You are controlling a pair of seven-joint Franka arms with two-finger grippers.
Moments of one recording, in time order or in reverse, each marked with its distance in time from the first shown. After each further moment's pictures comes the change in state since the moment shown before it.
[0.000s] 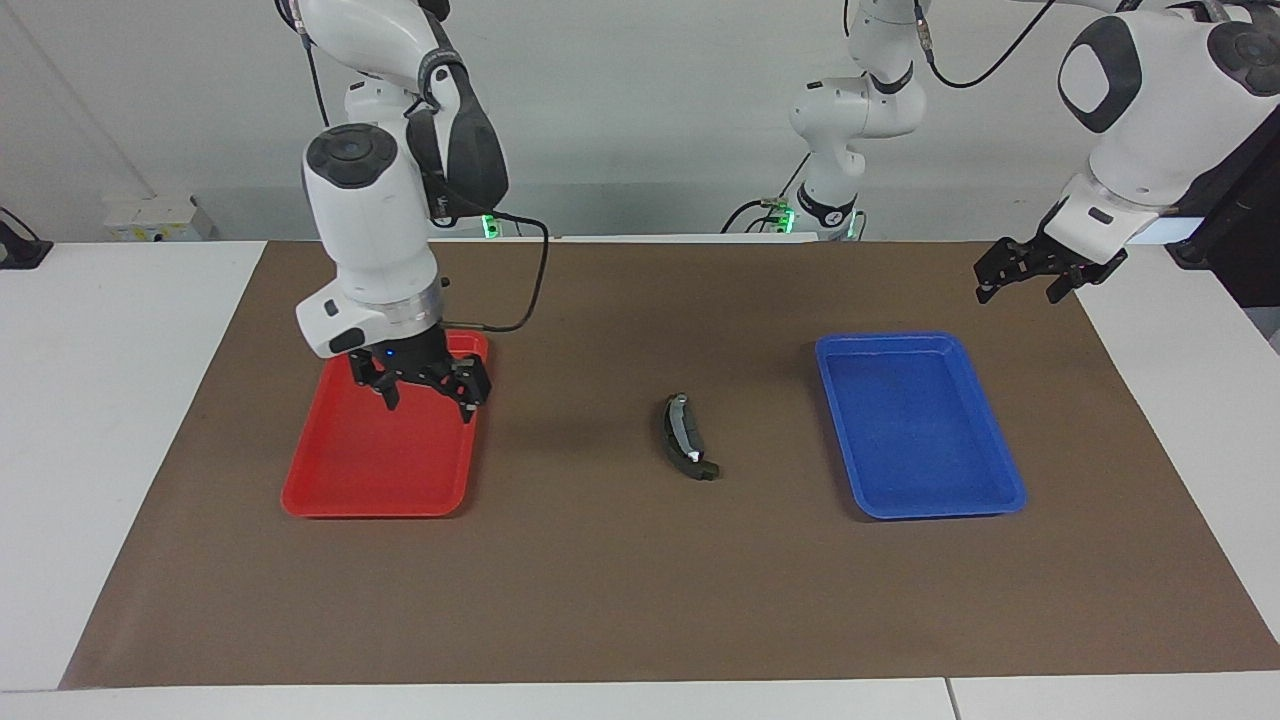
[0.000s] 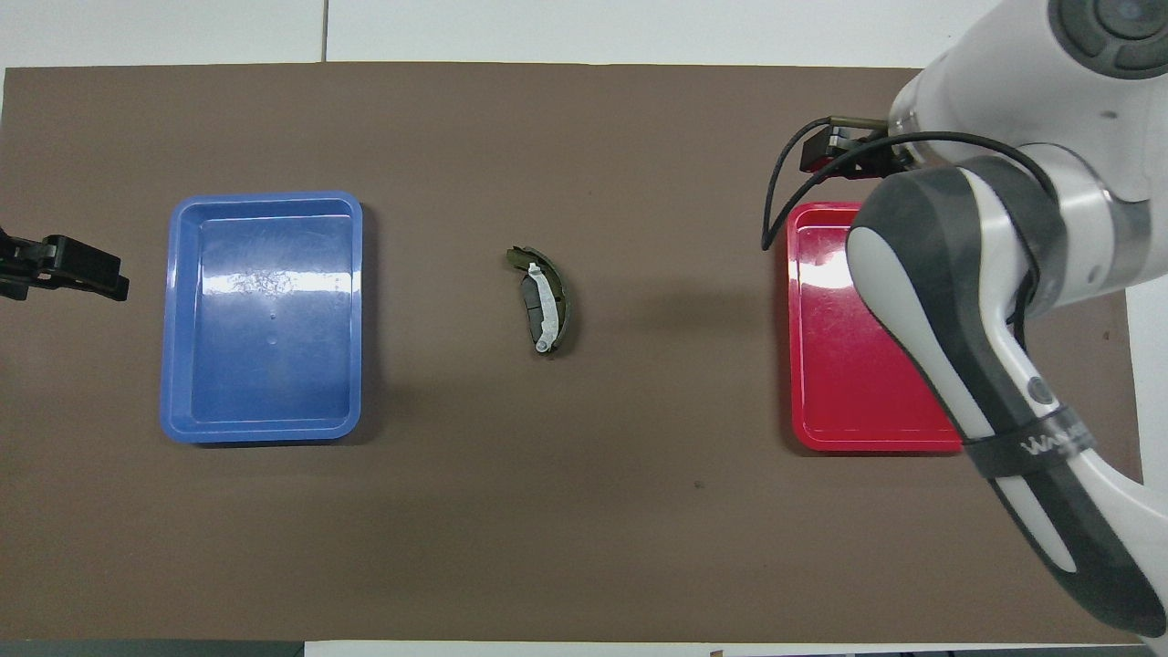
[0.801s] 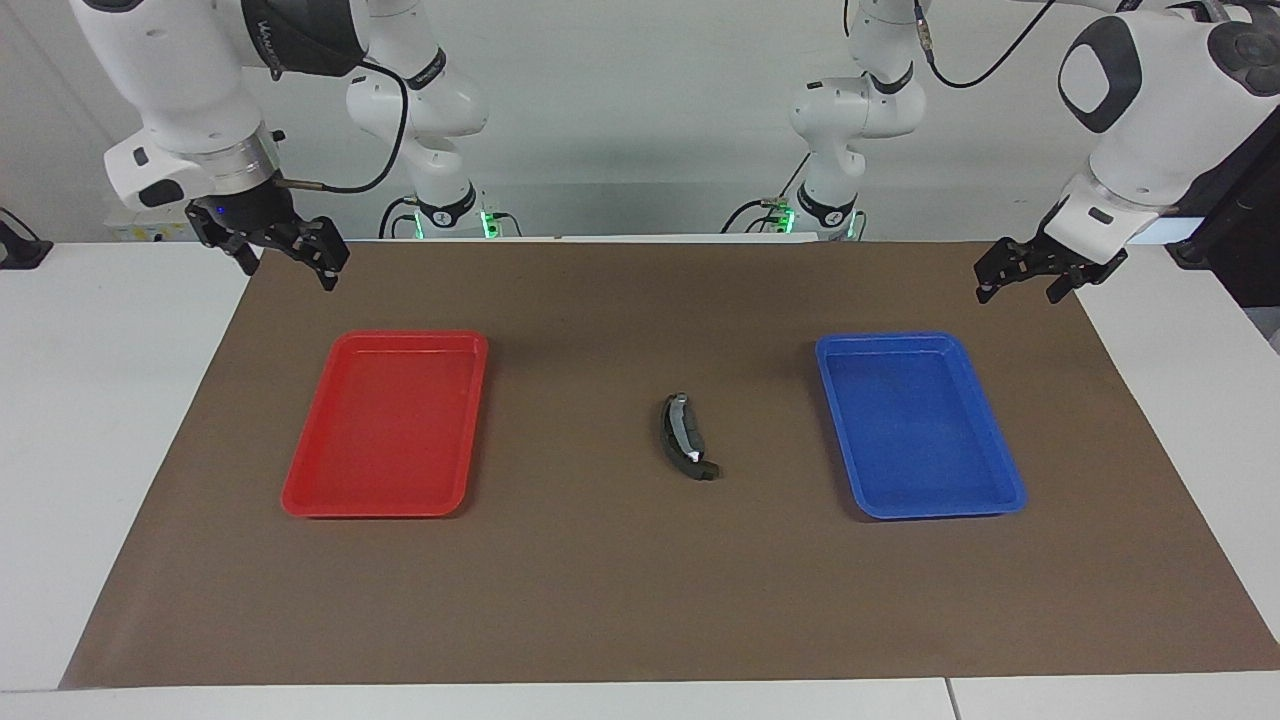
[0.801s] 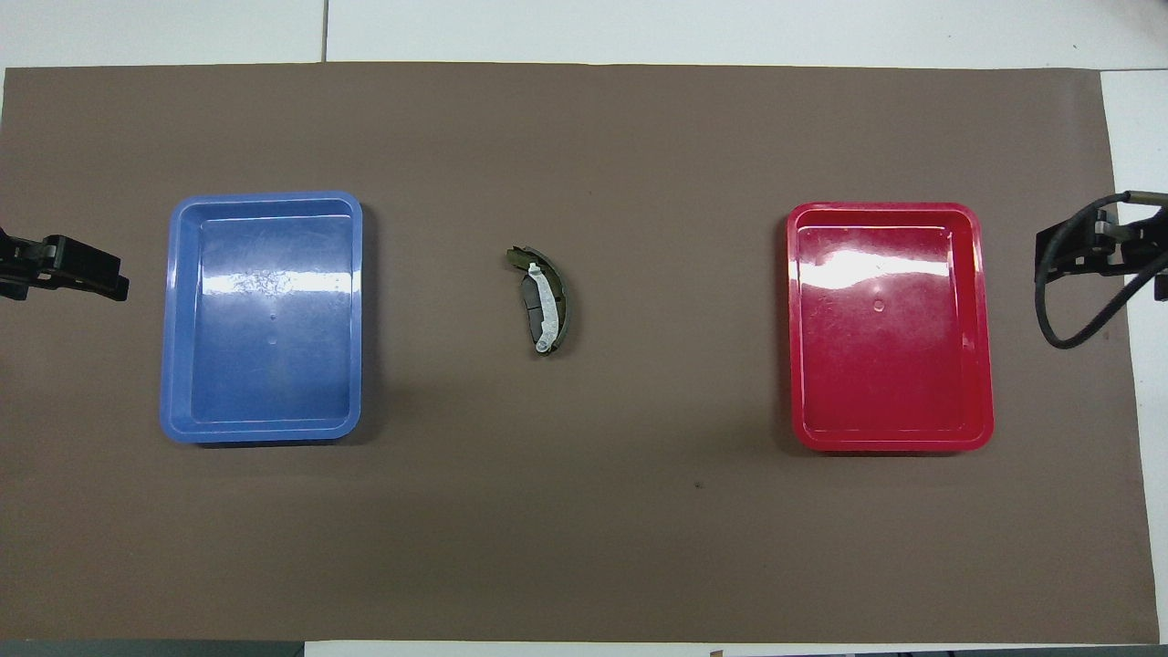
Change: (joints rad) left arm 0.000 0.000 0.000 0.000 0.000 0.000 0.000; right arm -0.158 -0.275 -0.032 -0.077 0.004 -0.359 -0.215
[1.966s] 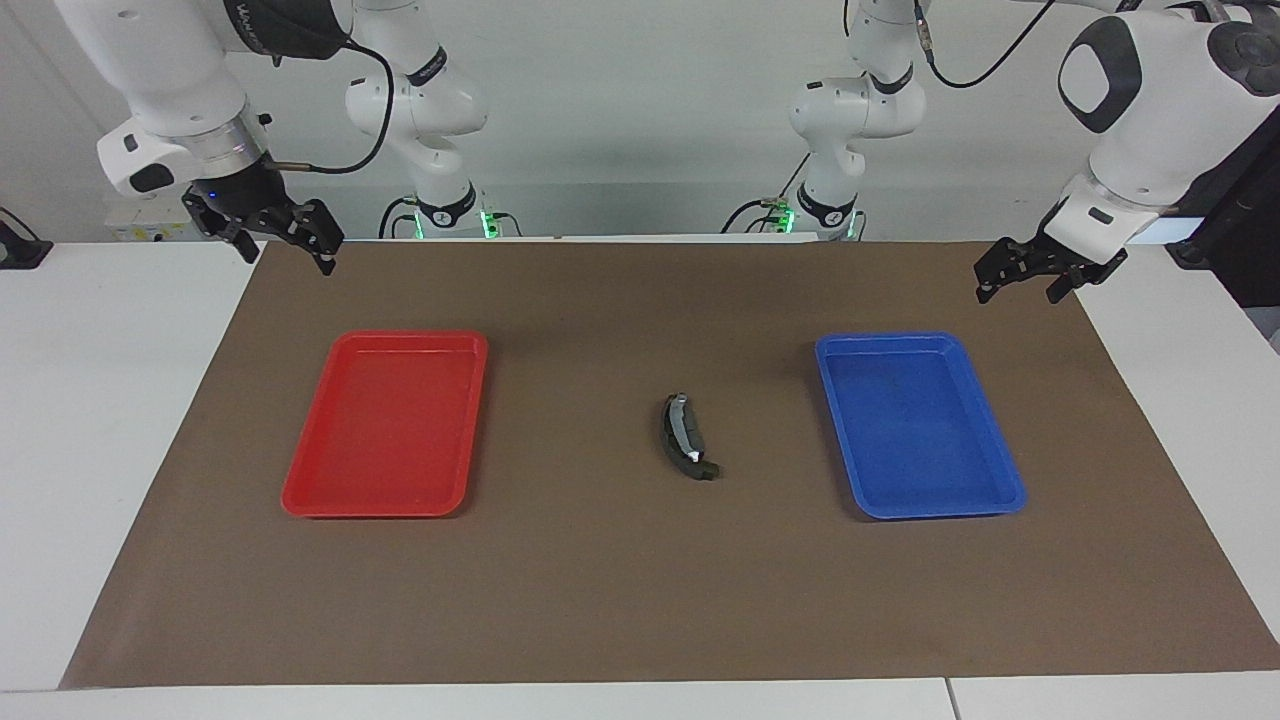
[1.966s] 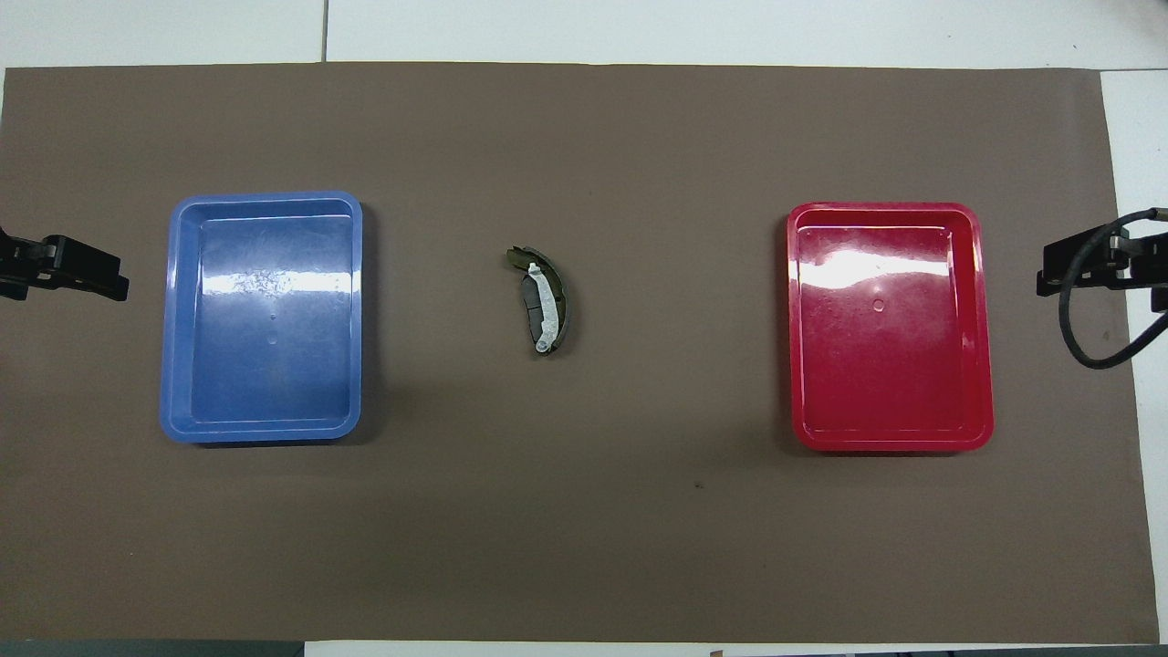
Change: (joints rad) left arm 0.000 0.000 0.000 0.000 0.000 0.000 0.000; right arm 0.060 -0.021 -0.080 -0.019 0.071 0.017 -0.042
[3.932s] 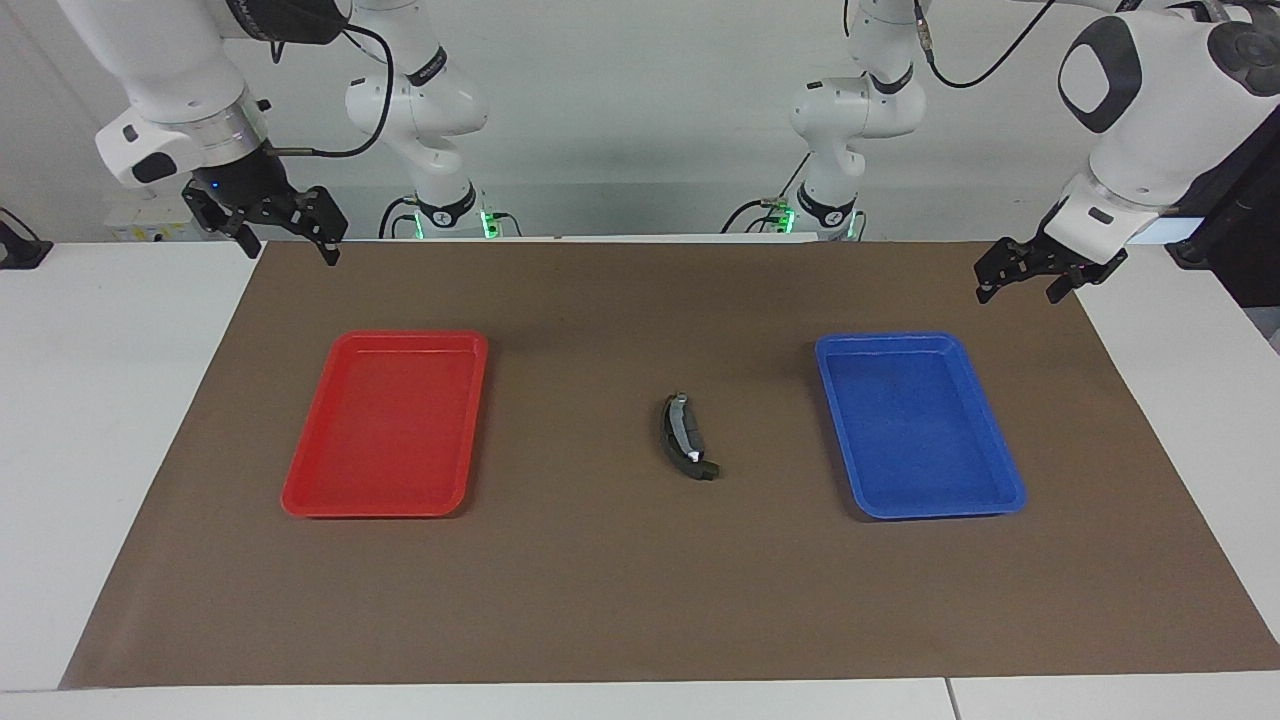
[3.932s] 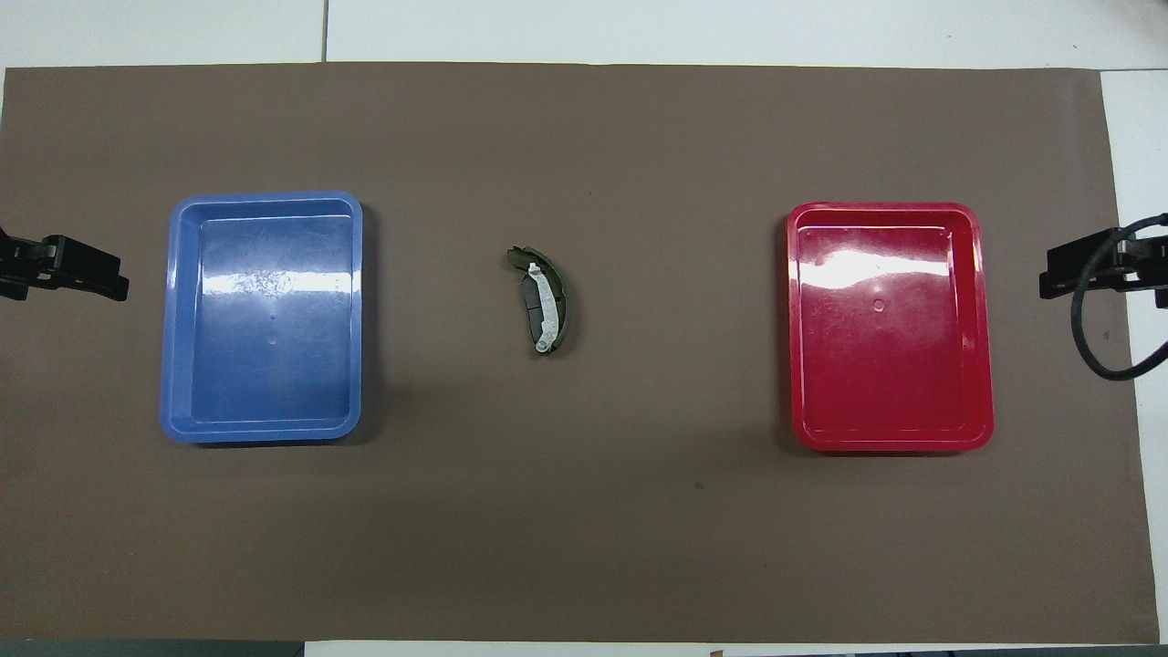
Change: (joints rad) left arm 0.000 0.000 0.000 0.000 0.000 0.000 0.000; right arm 0.006 0.001 0.000 0.025 0.002 -0.022 -0.065
